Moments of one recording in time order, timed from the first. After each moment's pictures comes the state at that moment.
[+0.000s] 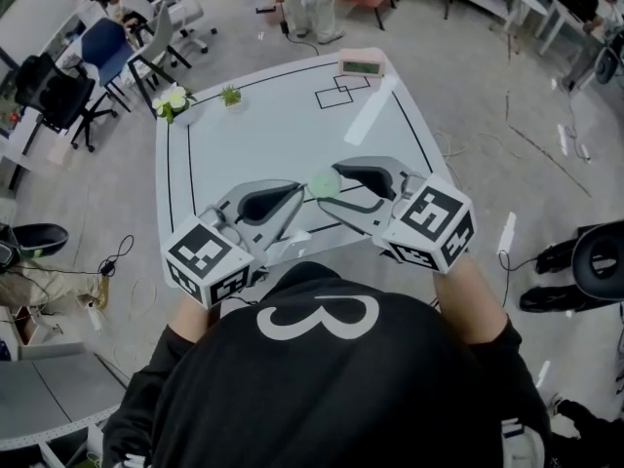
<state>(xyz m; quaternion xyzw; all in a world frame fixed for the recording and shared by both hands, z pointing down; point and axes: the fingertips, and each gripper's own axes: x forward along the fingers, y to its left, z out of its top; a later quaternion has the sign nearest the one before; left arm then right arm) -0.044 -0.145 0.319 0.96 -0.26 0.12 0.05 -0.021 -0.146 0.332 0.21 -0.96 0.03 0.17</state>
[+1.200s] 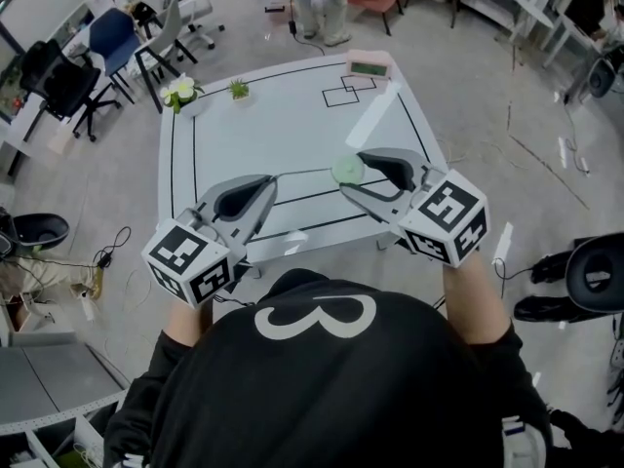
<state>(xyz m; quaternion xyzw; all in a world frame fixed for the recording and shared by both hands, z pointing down) -0.095 -0.145 0.316 0.93 -0.35 0.08 0.07 0.003 -0.156 0.337 0.25 -0.95 0.02 0.19</state>
